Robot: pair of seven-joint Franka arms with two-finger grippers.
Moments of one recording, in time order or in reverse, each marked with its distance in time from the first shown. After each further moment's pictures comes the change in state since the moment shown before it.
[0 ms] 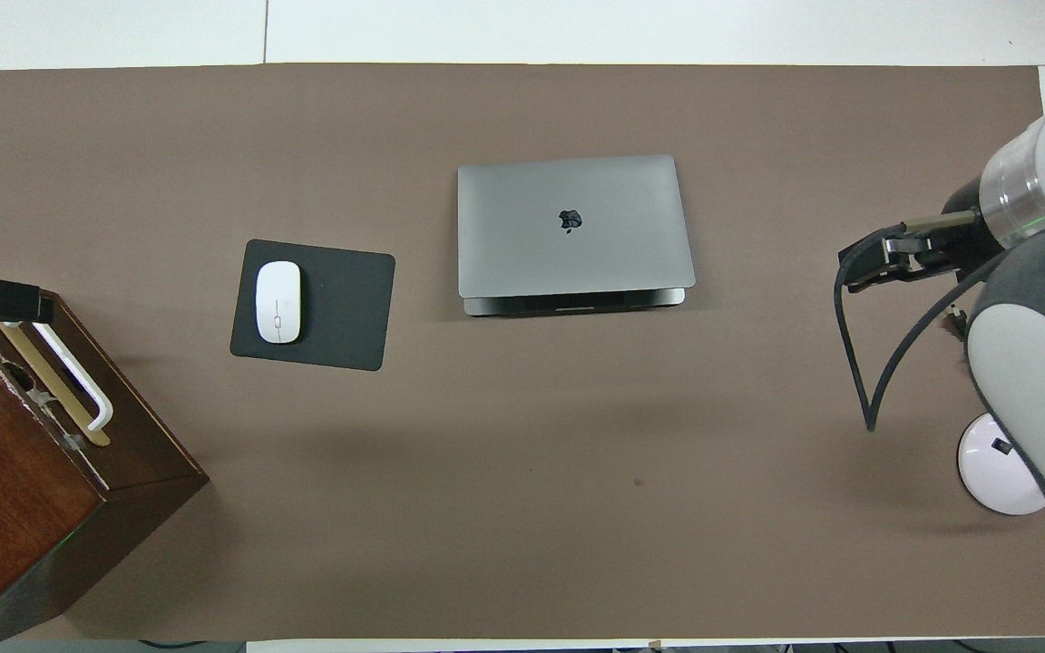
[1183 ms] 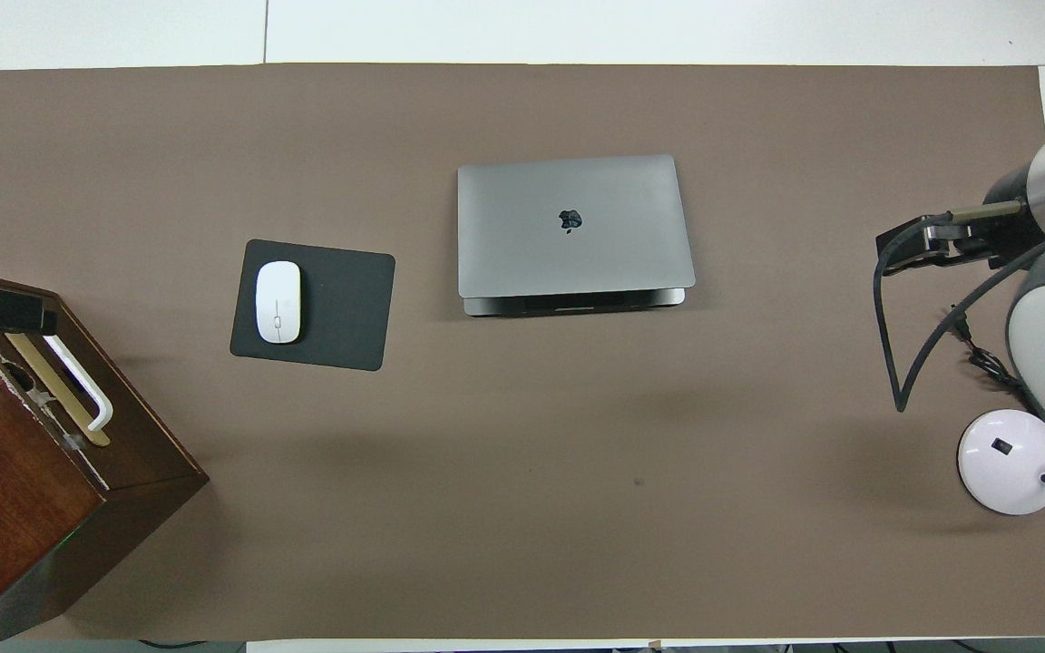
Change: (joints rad) left arm 0.000 0.000 0.000 0.000 0.000 -0.038 0.000; right arm 0.033 -0.008 -0.100 -0.030 0.002 0.081 -0.042
